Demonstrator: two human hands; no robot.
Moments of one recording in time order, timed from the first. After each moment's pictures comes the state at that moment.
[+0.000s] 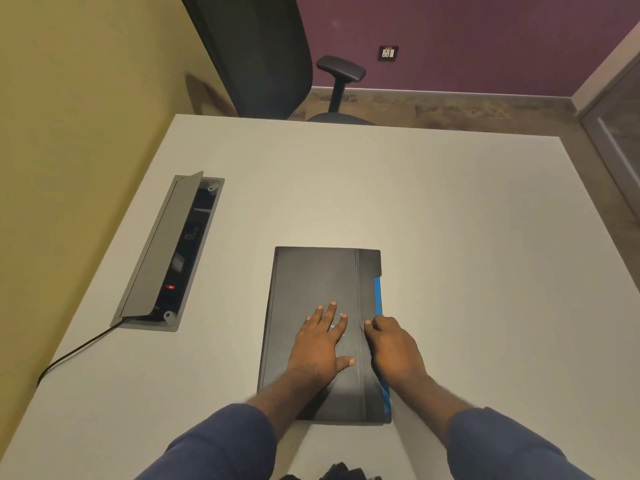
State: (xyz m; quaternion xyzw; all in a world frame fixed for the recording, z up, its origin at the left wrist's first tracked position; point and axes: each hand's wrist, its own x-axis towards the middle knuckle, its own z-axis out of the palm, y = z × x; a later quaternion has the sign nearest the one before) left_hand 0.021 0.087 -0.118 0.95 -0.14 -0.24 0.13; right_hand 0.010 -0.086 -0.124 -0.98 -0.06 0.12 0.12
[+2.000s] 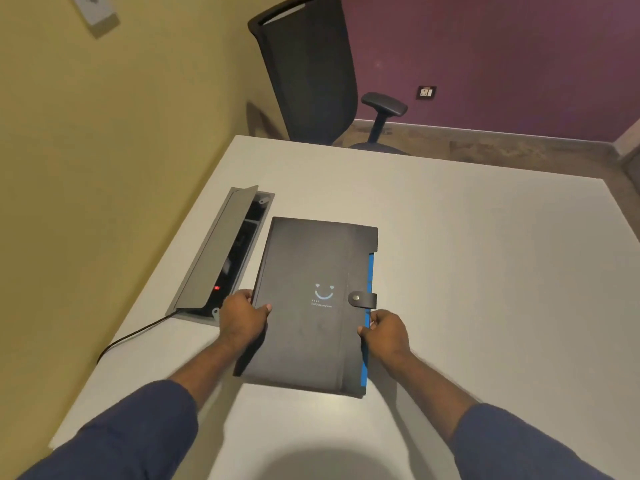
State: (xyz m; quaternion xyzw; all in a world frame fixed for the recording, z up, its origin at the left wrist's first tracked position) left_hand 0.057 0.264 -0.057 0.89 0.29 -0.04 0.36; right_hand 0.052 0.007 -0.059 -0.87 0.18 0.18 0.42
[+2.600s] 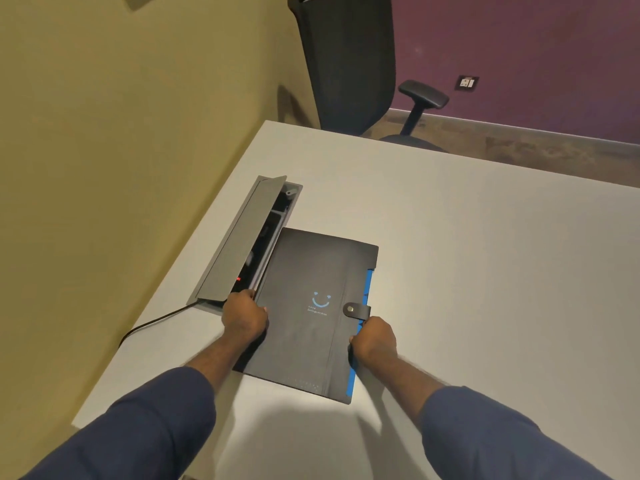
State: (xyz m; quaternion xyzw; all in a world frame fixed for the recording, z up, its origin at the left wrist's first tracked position) left_hand 0.067 0.311 -0.097 0.90 0.33 -0.10 0.26; right_hand 0.073 0.071 -0.087 -0.90 0.17 0.28 0.28
